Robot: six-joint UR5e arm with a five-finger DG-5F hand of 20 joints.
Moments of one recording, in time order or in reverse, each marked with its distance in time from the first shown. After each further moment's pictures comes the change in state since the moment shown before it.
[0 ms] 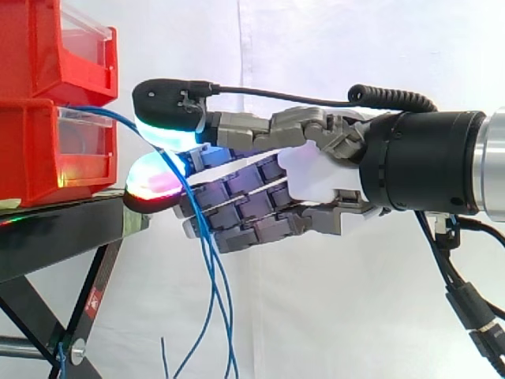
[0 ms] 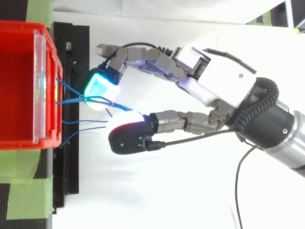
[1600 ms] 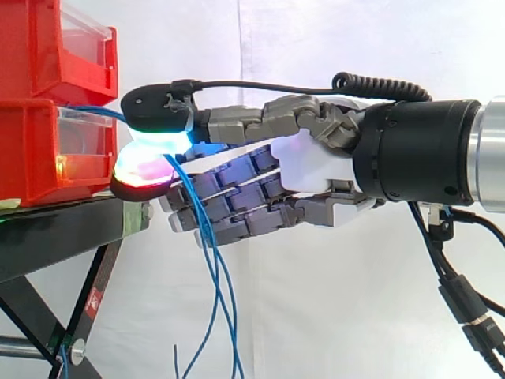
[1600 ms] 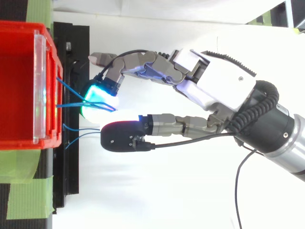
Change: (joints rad) arm 0.007 0.000 0.016 -0.003 0.001 0.010
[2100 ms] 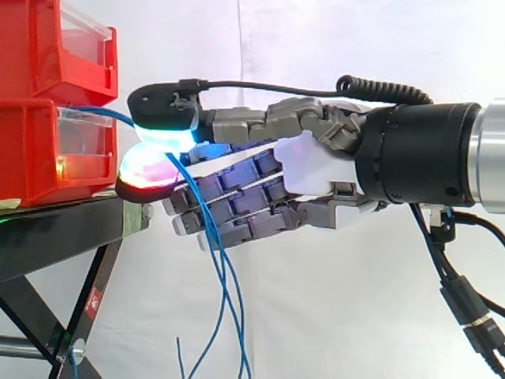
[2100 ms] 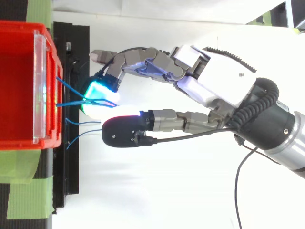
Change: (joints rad) arm -0.007 0.000 0.000 -0.021 0.000 0.040
